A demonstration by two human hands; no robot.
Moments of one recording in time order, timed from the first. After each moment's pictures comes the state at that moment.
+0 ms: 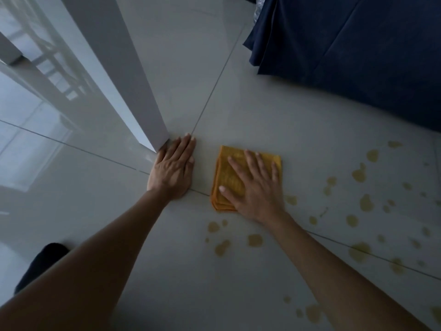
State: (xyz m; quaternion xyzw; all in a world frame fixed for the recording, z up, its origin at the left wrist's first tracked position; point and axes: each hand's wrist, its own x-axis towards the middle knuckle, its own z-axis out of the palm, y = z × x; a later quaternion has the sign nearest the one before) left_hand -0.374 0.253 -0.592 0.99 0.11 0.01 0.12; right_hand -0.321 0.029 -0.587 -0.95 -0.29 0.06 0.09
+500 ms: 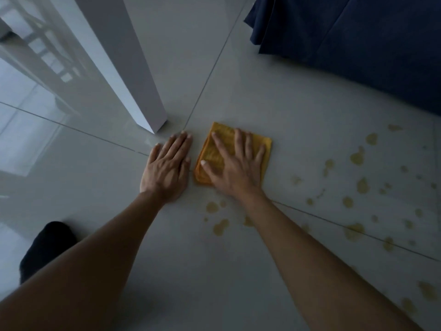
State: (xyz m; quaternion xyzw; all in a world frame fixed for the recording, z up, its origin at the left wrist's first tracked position) left_hand -0.416 0.240 -0.589 0.98 0.12 -0.01 0.13; right_hand -0.334 0.076 -0.578 -0.96 -0.24 0.10 0.08
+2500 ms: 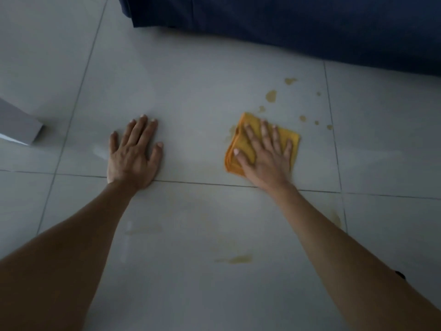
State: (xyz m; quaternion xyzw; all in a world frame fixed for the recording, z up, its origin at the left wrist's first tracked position) left_hand -0.345 0.118 -0.589 0.99 0.06 0.01 0.13; right_hand -0.303 -0.181 -0.578 -0.99 -0.06 0.10 0.06
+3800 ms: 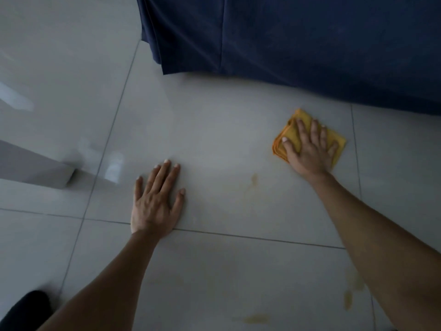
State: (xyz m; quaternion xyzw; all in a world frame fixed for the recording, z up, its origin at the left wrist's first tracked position) left_hand -0.342 0.117 -0.579 0.99 0.09 -0.03 0.14; right_hand -0.156 -0.210 -0.577 -0.99 0.04 0.10 0.08
